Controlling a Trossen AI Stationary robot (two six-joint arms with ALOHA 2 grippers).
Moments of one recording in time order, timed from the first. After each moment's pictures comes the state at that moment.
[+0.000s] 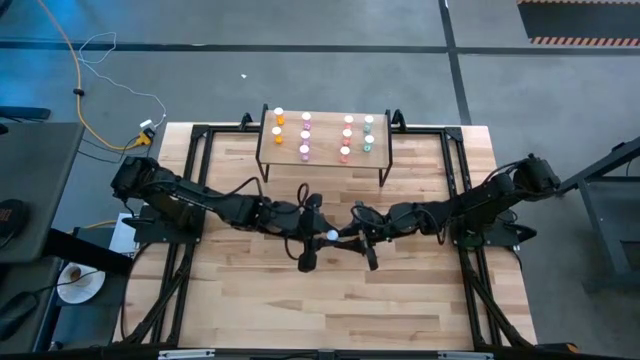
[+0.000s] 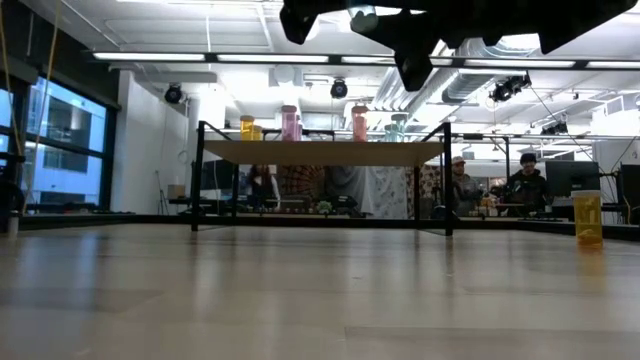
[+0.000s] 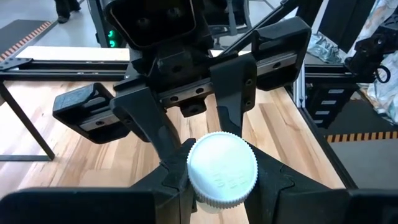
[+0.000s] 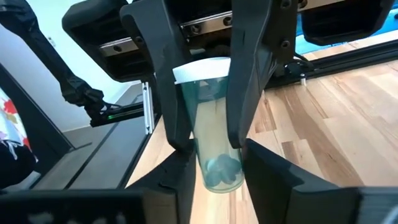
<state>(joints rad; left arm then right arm) -0.12 1.58 1.11 0.09 -0.13 -0.10 0.23 1.45 0.66 0.65 0.03 0.32</state>
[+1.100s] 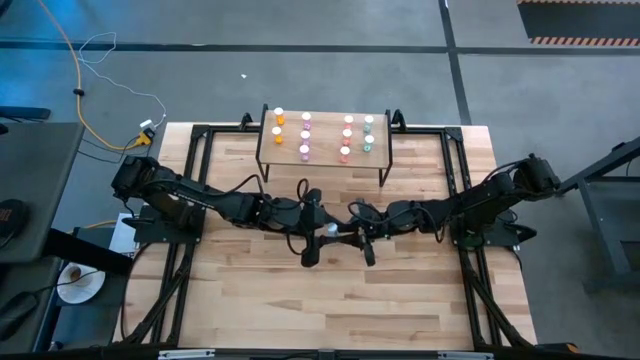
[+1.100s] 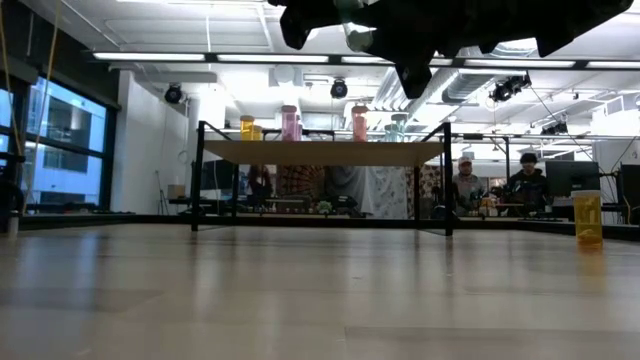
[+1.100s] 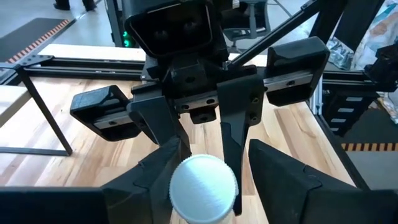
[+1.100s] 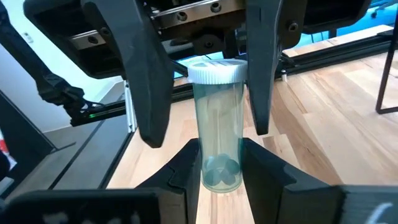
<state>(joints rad) -0.10 1.58 1.11 0.10 -0.16 -0.12 0.21 1.45 0.66 0.61 0.06 0.31</state>
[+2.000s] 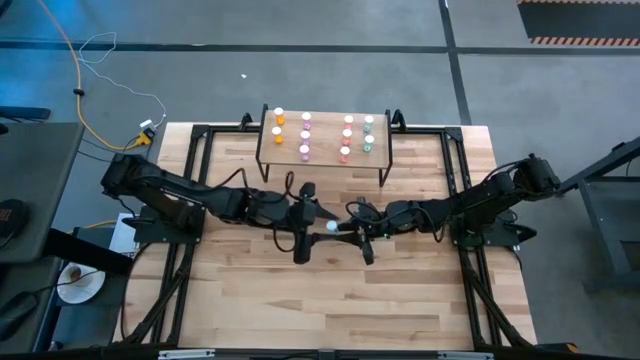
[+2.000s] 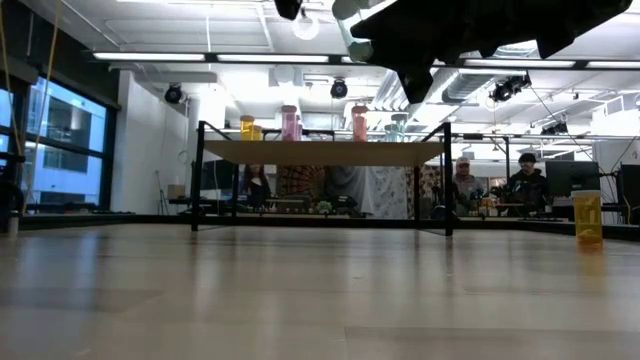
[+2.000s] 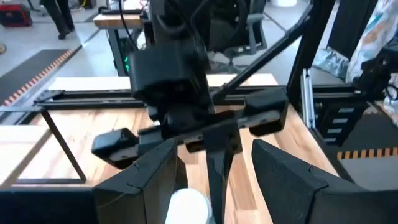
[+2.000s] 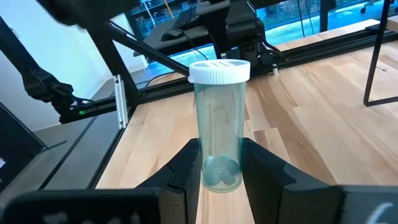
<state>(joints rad) -0.10 1.50 1.11 0.08 -0.17 -0.04 0.21 1.45 0.66 0.59 0.08 0.31</state>
